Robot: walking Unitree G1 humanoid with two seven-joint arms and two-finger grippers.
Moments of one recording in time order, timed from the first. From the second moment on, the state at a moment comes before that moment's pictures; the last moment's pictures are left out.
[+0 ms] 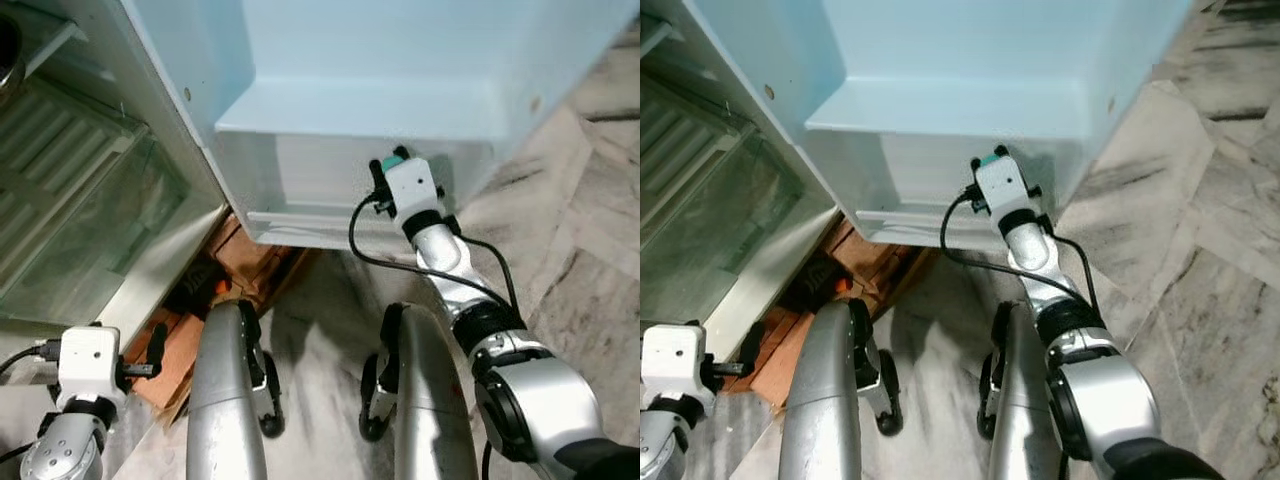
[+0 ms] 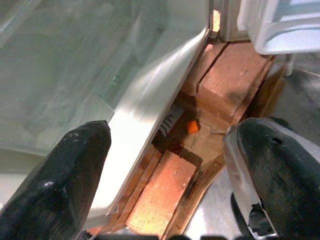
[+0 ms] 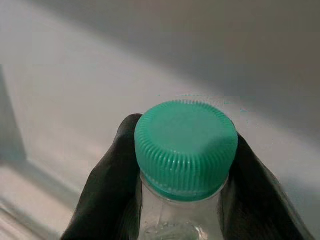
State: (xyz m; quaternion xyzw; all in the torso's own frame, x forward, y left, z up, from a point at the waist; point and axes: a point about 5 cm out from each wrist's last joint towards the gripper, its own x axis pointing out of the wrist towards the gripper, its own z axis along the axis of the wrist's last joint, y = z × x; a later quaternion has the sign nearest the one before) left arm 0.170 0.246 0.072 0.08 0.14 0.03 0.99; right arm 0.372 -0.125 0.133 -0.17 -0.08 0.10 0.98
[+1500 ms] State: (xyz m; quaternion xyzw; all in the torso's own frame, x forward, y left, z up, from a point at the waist) left arm 0.225 0.218 0.059 0.05 0.11 0.01 0.99; right arm 0.326 -0.155 0.112 -0.08 -0.09 0.21 0.97
